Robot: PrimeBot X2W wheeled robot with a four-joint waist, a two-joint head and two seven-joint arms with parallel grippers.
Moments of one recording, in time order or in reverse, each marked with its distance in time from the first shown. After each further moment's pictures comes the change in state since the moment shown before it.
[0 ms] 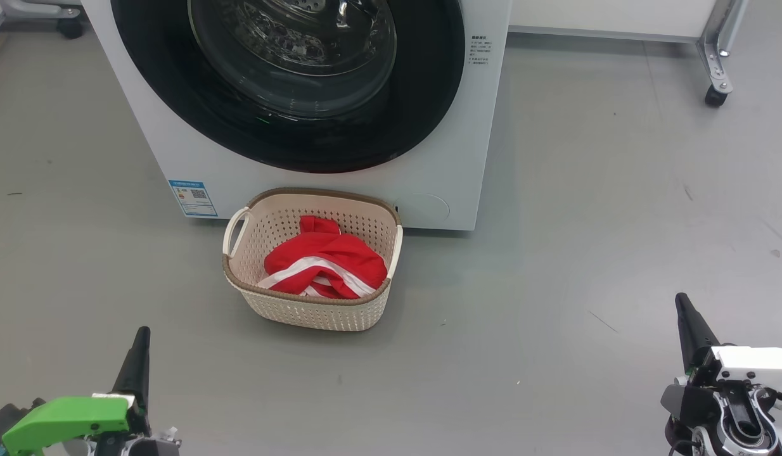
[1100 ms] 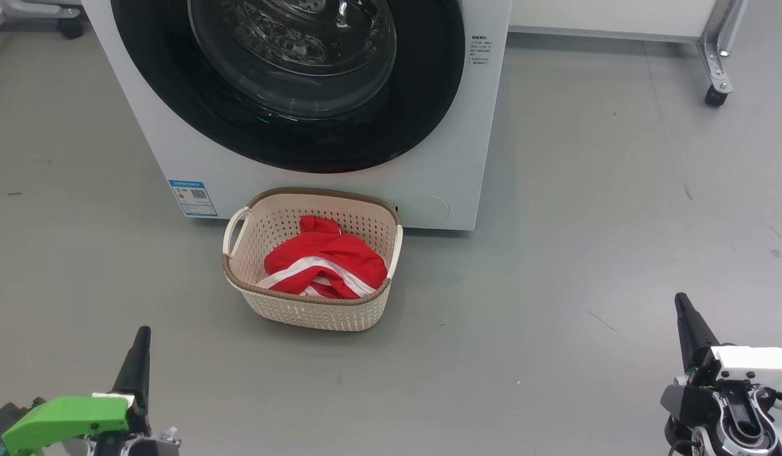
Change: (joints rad) left arm -0.001 0.000 0.002 -0.001 0.000 0.000 0.007; right arm 0.000 0.000 0.001 0.000 0.000 0.000 0.000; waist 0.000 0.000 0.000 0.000
